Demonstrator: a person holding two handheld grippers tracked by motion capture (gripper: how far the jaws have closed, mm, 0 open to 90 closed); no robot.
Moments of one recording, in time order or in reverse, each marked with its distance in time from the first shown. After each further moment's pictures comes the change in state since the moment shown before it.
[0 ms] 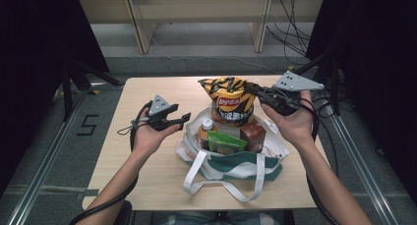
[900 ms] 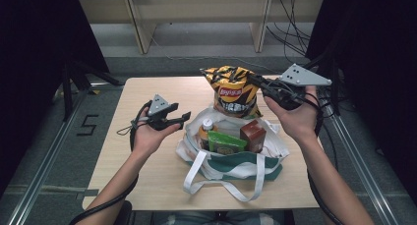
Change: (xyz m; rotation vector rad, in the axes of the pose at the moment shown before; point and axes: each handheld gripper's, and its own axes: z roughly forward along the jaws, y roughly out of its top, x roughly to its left) left arm -0.001 0.002 -0.001 -0.019 0.002 -0.002; right arm -0.002 0.016 -0.007 -0.060 -0.025 0.006
